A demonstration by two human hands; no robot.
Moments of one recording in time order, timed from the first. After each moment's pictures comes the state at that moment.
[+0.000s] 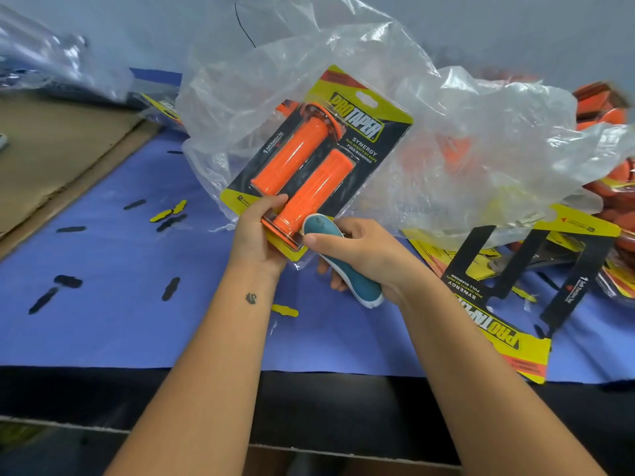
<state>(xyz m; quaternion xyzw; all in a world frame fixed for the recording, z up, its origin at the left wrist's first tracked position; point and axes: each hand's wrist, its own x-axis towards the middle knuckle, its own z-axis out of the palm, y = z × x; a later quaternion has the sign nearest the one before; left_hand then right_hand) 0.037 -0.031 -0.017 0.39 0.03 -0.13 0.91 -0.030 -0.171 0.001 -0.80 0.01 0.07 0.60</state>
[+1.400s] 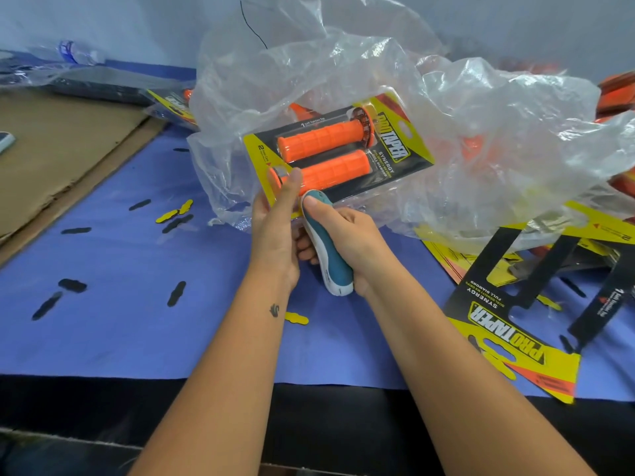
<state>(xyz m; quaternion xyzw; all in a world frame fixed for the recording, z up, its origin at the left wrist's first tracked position) 0.030 -0.044 -0.014 0.50 0.03 -0.06 0.86 0.003 -0.139 -0.012 -0.68 0.07 0.00 0.73</state>
